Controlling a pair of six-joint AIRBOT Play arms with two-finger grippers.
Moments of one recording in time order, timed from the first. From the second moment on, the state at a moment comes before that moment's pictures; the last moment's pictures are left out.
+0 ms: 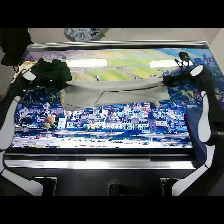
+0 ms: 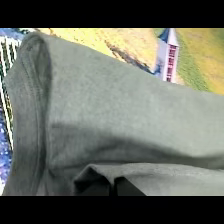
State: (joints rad) left arm 0.07 -1.82 1.68 1.00 -0.95 -1.55; right arm -0.20 -1.95 1.86 -1.10 0.96 1.16
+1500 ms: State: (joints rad) left arm -0.10 -1.48 1.67 0.97 -1.14 -1.46; right arm -0.26 -1.94 1.90 -0.72 1.15 1.07
